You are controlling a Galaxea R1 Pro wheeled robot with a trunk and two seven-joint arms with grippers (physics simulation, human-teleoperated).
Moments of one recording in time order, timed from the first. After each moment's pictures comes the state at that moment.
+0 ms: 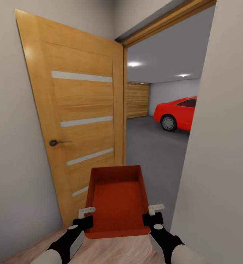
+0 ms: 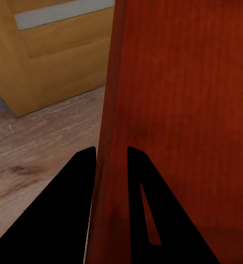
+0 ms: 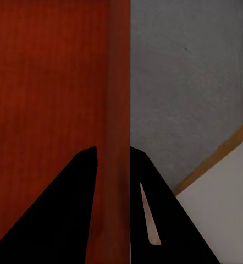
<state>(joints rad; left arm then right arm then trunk) -0.57 -0.07 -0.11 -0.34 0.25 0.02 0.15 -0.62 0.13 0.23 -0.24 -0.04 -0.09 -0.26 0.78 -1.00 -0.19</state>
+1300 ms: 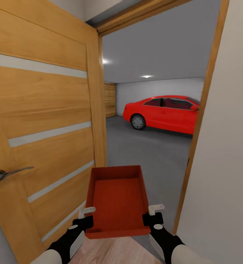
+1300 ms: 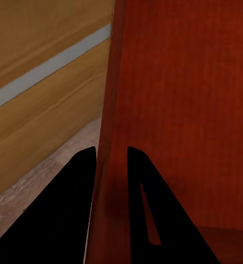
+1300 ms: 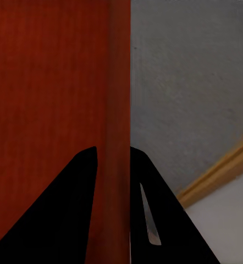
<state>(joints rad) -0.57 -0.07 -0.11 -0.35 0.25 0.02 0.15 -0.62 0.13 0.23 -0.24 -0.04 -0.09 -0.26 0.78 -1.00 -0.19</state>
